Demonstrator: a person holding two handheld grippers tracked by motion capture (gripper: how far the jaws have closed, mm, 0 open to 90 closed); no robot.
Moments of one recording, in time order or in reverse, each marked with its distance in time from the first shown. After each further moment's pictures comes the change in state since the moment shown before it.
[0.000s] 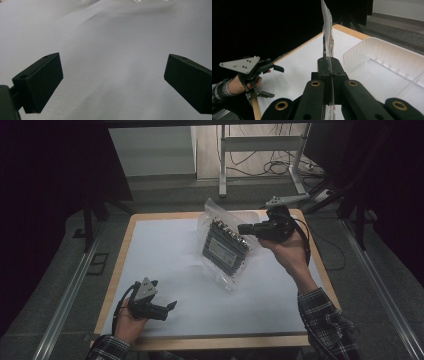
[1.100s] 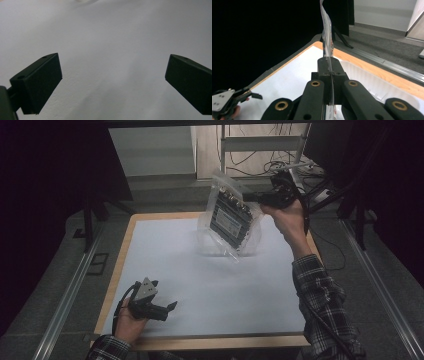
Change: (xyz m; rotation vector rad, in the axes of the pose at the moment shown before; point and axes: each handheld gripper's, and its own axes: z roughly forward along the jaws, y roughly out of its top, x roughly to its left) left arm 0.000 0.000 0.001 -0.003 -0.010 -0.001; right arm -0.048 0.062 0.003 -0.063 -0.099 0.040
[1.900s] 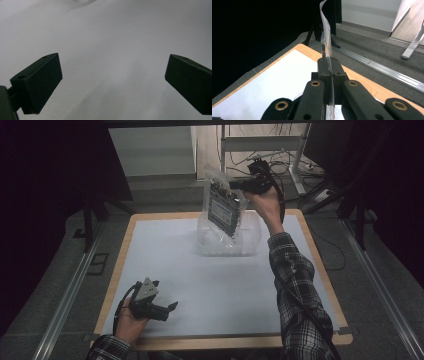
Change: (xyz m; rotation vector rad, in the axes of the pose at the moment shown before) left arm -0.001 0.001 0.001 0.001 -0.006 0.005; right arm -0.030 0.029 0.073 0.034 -0.099 -0.030
